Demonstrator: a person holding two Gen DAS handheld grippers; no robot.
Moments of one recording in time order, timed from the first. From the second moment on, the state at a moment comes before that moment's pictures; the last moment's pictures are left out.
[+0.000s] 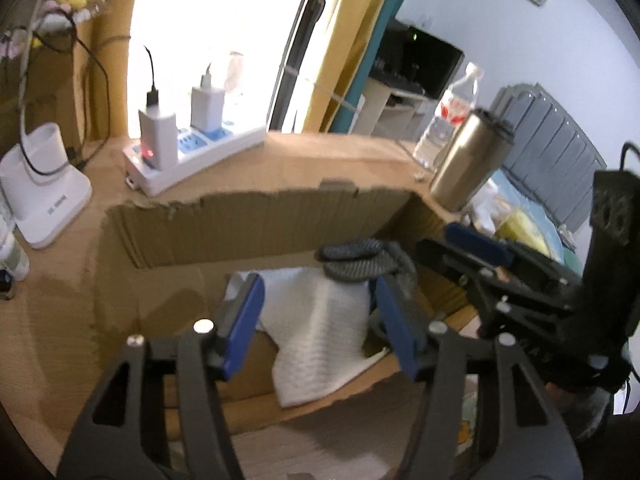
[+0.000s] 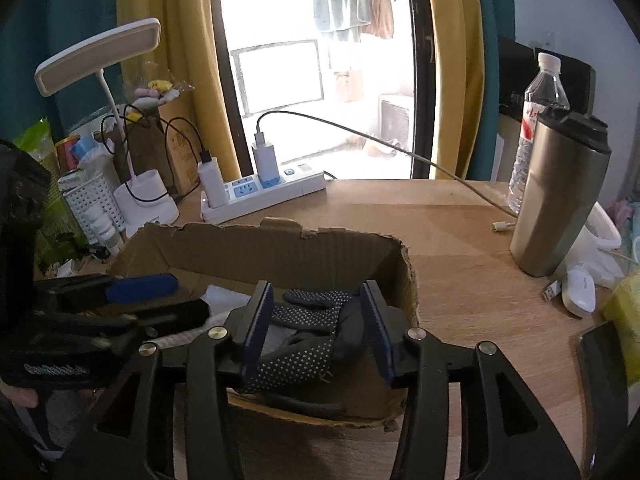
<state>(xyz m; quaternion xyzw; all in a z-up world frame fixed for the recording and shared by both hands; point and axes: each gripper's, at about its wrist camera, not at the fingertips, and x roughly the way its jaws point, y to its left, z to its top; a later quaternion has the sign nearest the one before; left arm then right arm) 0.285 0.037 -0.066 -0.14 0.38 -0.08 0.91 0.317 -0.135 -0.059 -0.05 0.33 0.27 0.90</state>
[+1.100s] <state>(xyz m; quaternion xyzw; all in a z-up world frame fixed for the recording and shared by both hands) 0.156 0.055 0.043 -0.12 0.24 -0.05 0.96 0.216 -0.149 0.019 -0.05 0.23 0.26 0.93</state>
